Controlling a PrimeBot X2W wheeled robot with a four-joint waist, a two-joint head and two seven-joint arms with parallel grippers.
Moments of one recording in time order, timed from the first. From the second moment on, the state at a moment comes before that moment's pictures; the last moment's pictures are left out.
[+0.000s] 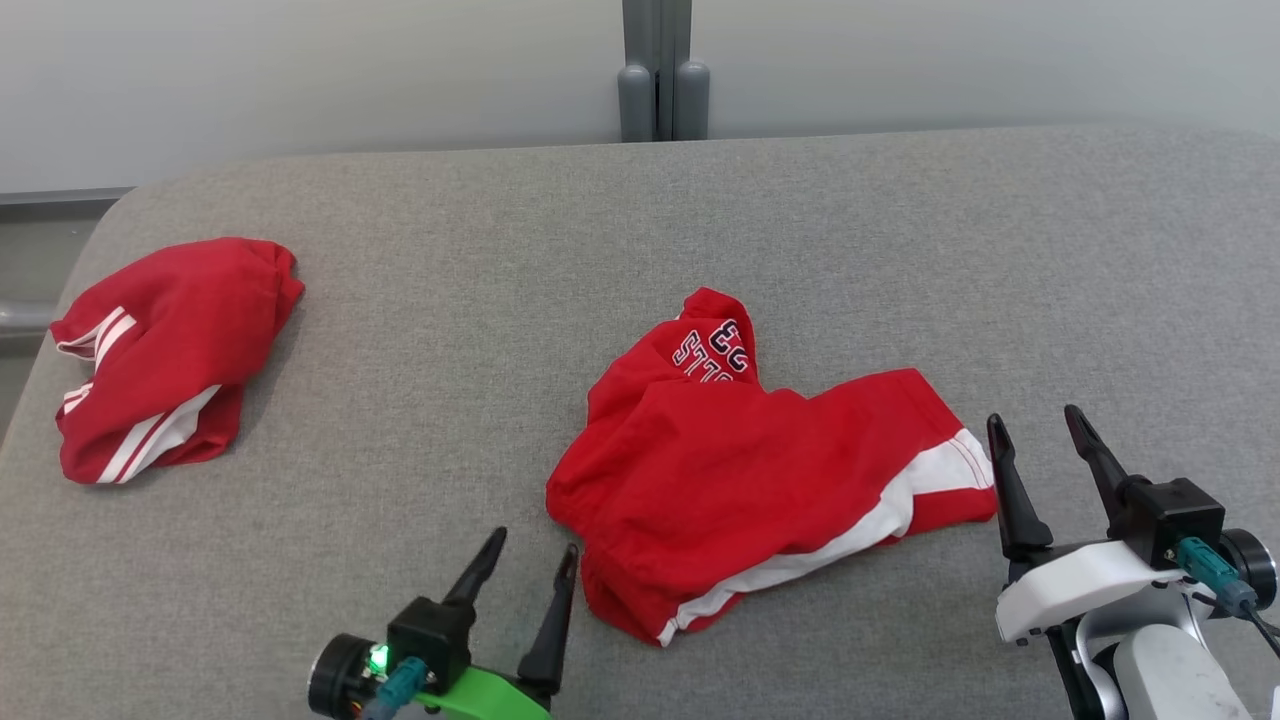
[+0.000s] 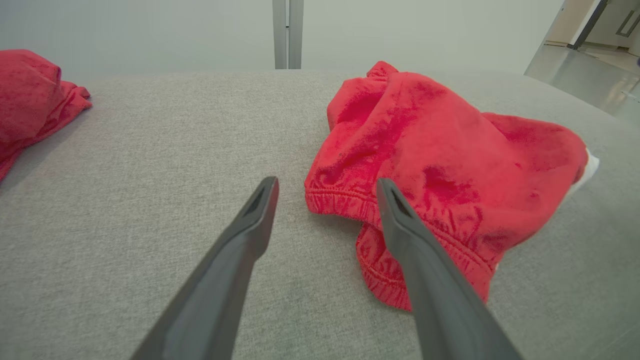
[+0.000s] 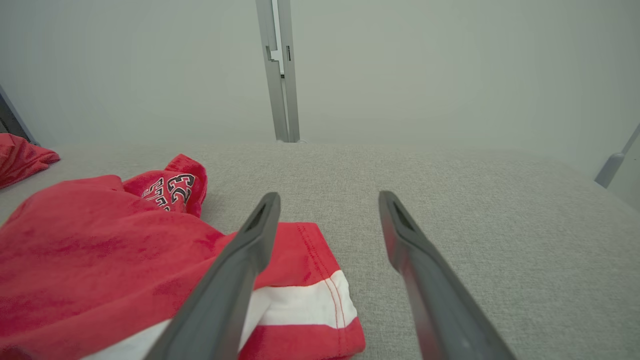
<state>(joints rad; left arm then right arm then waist) -0.06 0.05 -0.32 0.37 -0.19 -0.13 -0.26 -0.10 -0.13 0.00 0.27 0.14 0.13 -0.26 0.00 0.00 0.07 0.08</state>
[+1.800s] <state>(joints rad) -0.27 0.08 -0.61 0.45 -0.46 -0.13 -0.26 -0.36 -0.18 0.20 0.57 0.32 0.13 -0.26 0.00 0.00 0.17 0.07</state>
